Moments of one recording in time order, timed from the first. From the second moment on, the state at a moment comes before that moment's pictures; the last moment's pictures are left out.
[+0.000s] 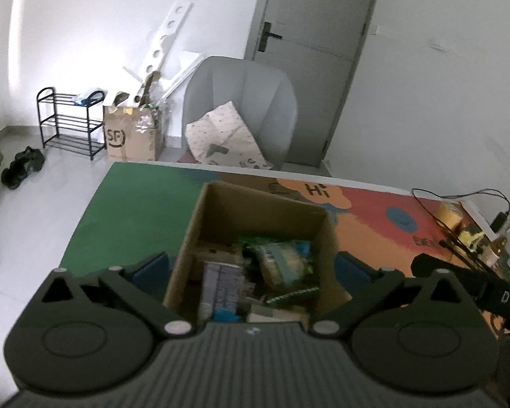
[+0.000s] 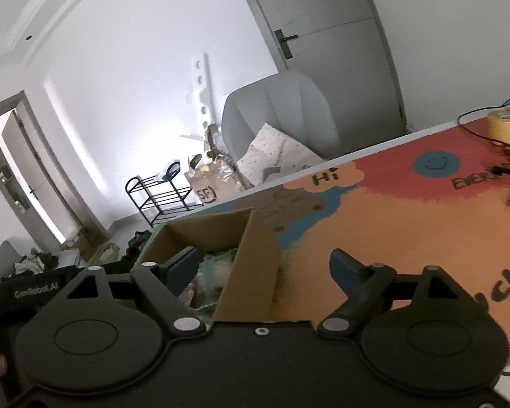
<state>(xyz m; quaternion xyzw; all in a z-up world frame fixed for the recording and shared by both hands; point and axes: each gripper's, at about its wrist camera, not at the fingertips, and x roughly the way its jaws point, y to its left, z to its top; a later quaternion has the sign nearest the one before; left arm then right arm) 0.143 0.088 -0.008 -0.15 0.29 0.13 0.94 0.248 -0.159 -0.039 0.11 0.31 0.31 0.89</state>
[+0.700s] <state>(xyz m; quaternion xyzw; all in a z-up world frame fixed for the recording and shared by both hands) 0.110 0.049 0.008 -0.12 0.28 0.07 0.95 0.208 -0.209 -0.030 0.11 0.30 0.26 0.91</state>
